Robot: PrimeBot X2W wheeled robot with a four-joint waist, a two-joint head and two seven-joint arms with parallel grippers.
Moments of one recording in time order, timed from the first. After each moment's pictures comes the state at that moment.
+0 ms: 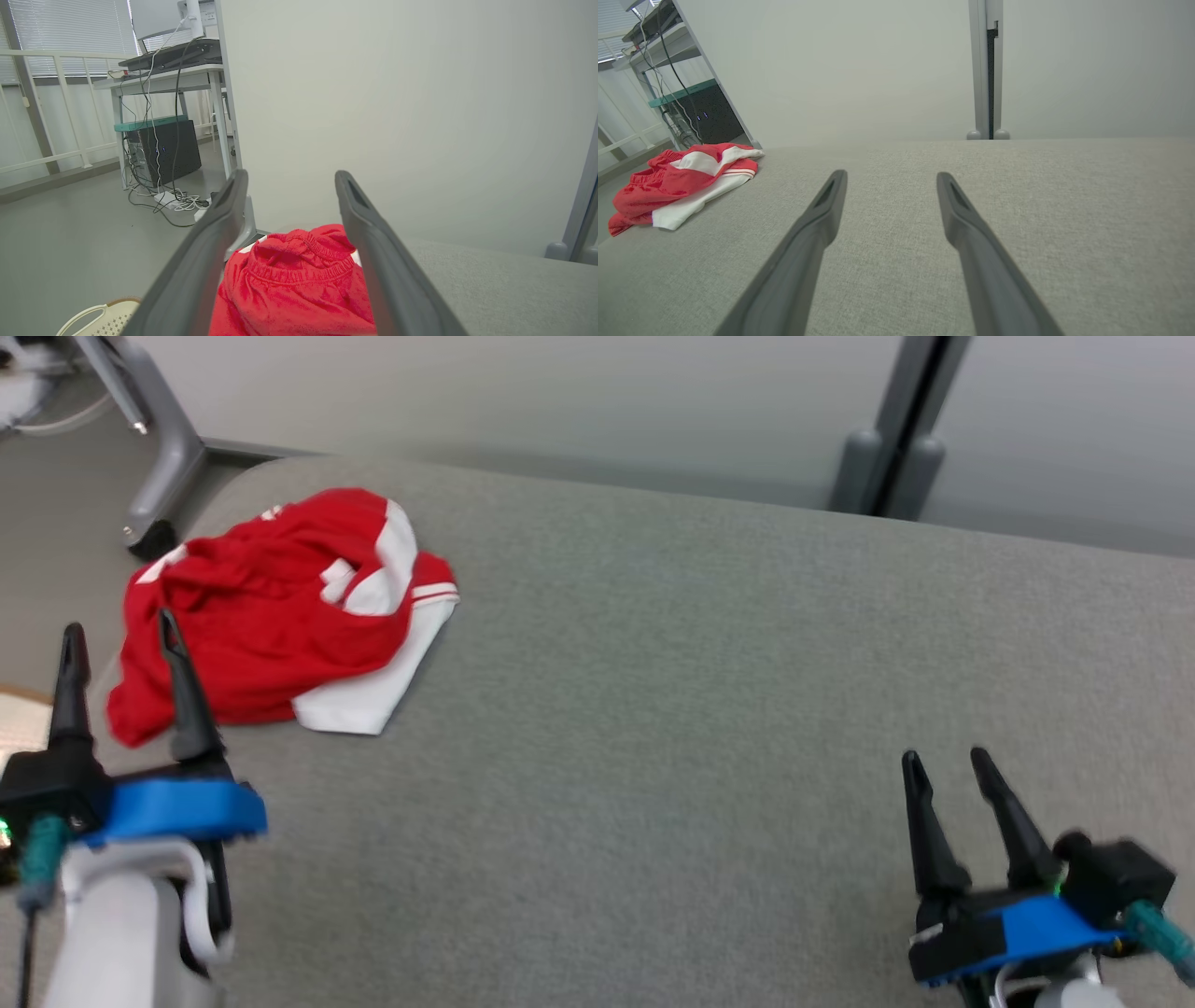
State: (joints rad) left arm -0.26 0.20 0.03 0.23 -0.18 0.10 -0.25; right arm -0.05 -0.05 0.00 0.14 0.23 0.13 -0.20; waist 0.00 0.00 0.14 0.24
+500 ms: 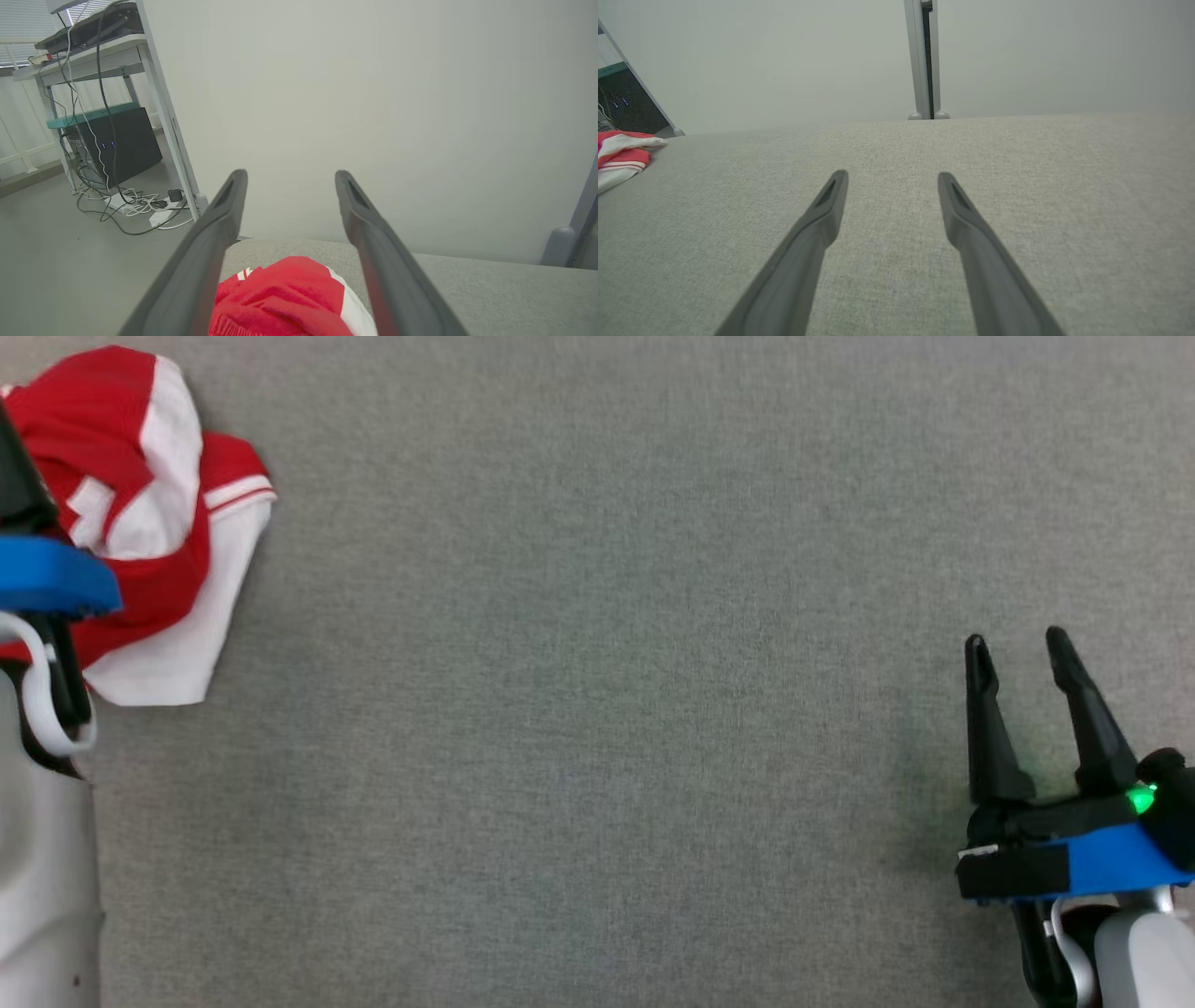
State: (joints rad) left arm -0.66 0.31 0.07 0.36 -0.22 0.07 -0.17; right arm -0.14 -0.07 -0.05 -0.05 0.18 0.13 -0.16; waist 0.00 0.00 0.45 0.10
